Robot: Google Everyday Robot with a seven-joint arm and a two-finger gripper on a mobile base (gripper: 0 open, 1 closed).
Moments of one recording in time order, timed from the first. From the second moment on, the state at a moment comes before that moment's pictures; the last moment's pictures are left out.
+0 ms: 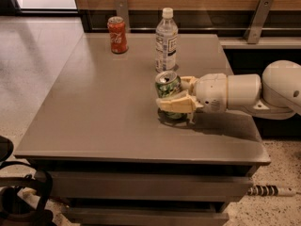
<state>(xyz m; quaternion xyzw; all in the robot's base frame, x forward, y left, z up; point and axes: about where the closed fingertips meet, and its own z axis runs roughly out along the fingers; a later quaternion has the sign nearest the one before) 0.530 -0.052 0.864 -0.48 0.64 0.36 0.49</state>
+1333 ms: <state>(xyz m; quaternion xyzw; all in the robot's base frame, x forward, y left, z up) 0.530 -0.053 0.863 -0.47 0.64 0.37 0.49</state>
